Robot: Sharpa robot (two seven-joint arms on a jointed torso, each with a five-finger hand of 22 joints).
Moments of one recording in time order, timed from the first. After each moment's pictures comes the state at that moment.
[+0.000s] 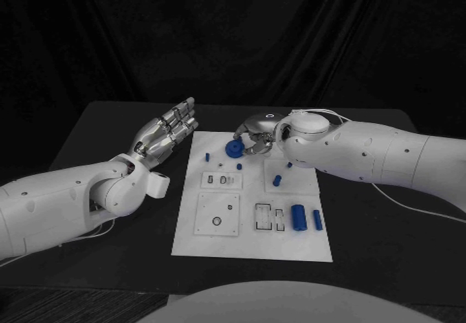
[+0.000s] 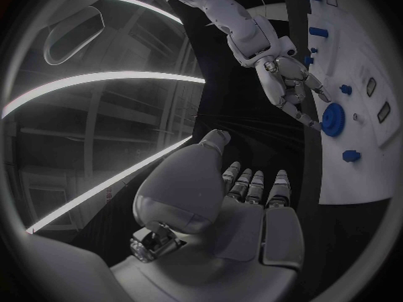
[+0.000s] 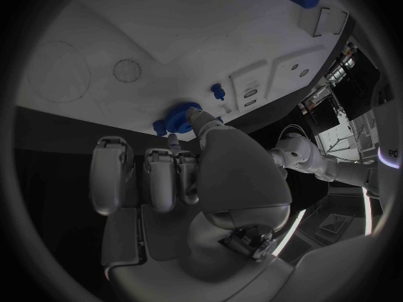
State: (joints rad) left arm 1.20 -0.90 -0.22 1.50 -0.08 -0.09 0.68; left_hand 1.42 0.21 -0.04 0.12 0.71 0.16 0.01 0.02 0.02 0.01 0.06 0.06 0.02 0.00 0.05 0.00 0.00 0.16 0.00 0.20 0.01 0.00; right arm 1.31 -0.44 -0.22 1.12 -1.51 -0.16 -0.07; right_hand 1.29 -0.05 0.23 0.13 0.32 0.65 0.02 0.10 0.19 1.47 -0.06 1.57 1.31 1.47 -0.11 1.54 1.31 0.04 1.45 0.01 1.39 1.31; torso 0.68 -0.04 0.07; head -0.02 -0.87
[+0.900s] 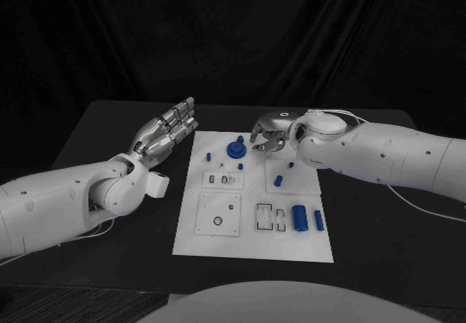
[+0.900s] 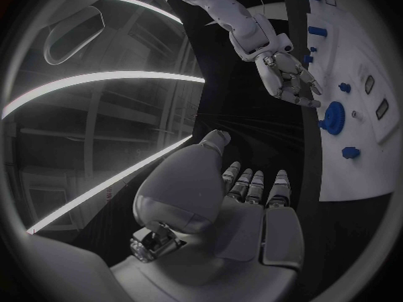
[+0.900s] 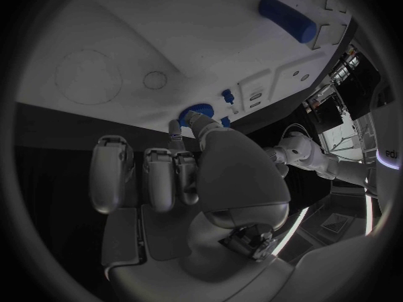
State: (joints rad) left arm 1.20 -0.91 -0.22 1.51 -0.08 -0.09 0.68; left_hand 1.41 0.22 -0.04 0.12 0.71 0.16 0.01 0.02 0.02 0.01 0.07 0.06 0.02 0.00 0.05 0.00 0.00 0.16 0.00 0.20 0.01 0.00; right arm 1.31 -0.52 -0.22 1.16 -1.51 -0.20 -0.07; right_hand 1.28 -0.03 0.25 0.14 0.31 0.86 0.05 0.12 0.22 1.47 -0.04 1.57 1.31 1.47 -0.09 1.53 1.31 0.04 1.46 0.03 1.36 1.31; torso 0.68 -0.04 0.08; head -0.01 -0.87
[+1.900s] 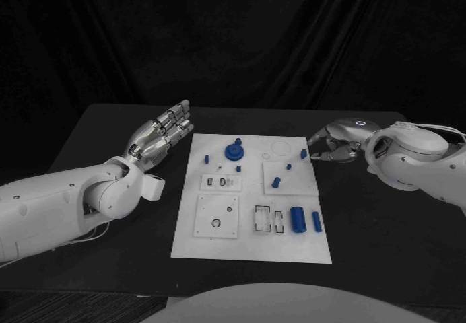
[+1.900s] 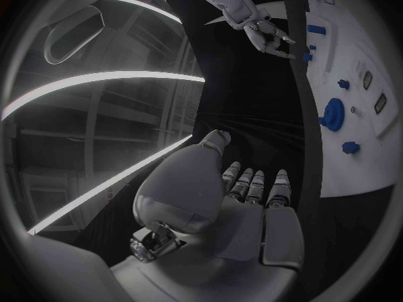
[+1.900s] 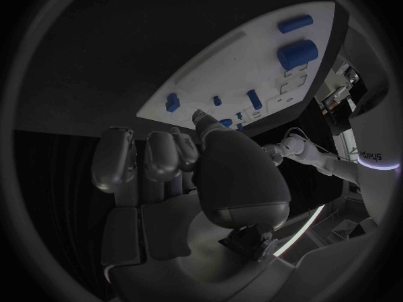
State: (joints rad) left arm 1.20 -0.93 -0.22 1.51 -0.09 -0.09 0.68; left_hand 1.41 0.22 -0.03 0.12 0.71 0.16 0.01 0.02 0.02 0.02 0.08 0.07 0.02 0.00 0.06 0.00 0.00 0.16 0.00 0.20 0.01 0.00; right arm 1.34 -1.01 -0.25 1.50 -1.59 -0.25 -0.12; right_hand 1.28 -0.04 0.17 0.20 0.18 0.79 0.01 0.07 0.12 1.43 -0.05 1.15 1.15 1.47 -0.11 1.13 1.12 0.08 1.43 0.01 1.19 1.31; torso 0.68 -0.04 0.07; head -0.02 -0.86
